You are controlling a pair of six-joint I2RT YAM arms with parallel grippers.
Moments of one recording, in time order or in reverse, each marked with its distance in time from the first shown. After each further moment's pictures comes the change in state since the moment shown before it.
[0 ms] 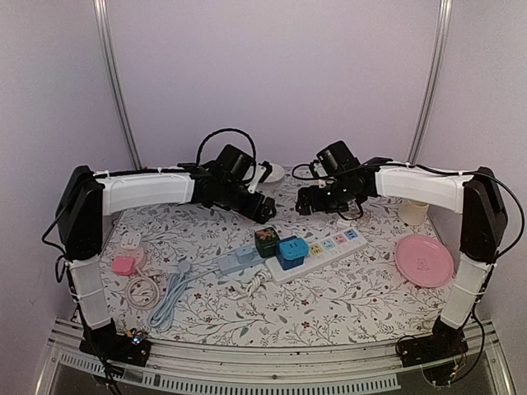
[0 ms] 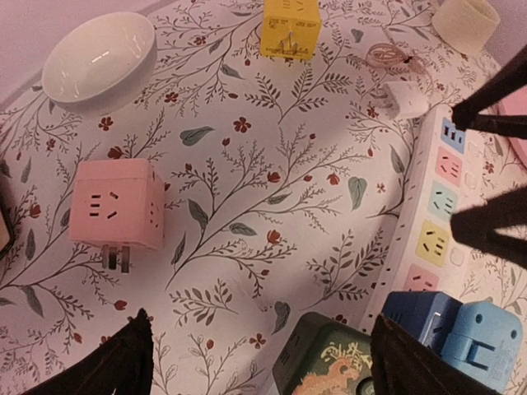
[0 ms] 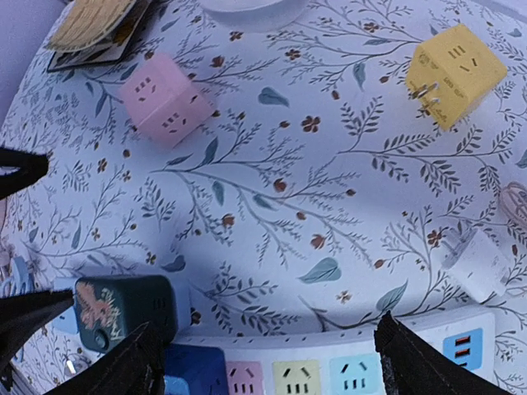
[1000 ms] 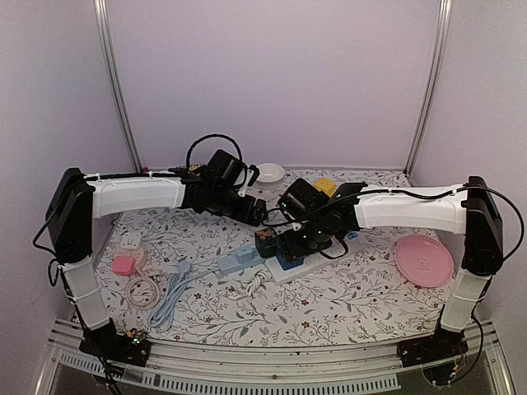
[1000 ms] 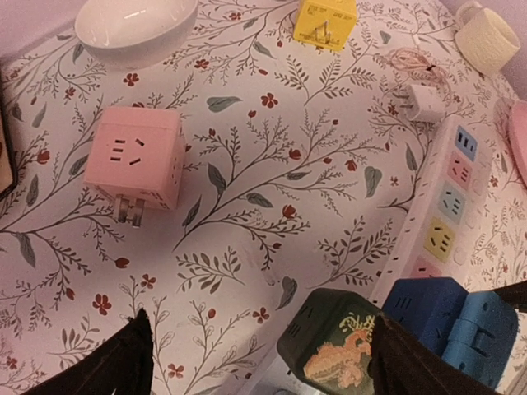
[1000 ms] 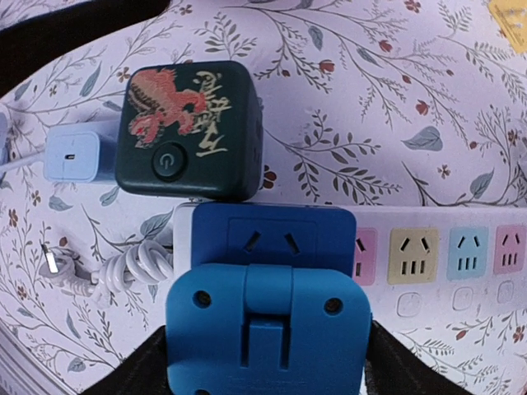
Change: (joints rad) left arm 0.015 -0.072 -0.112 0.023 -0.021 -0.133; right arm 0.320 -0.021 -0.051 -0.187 0.146 0.087
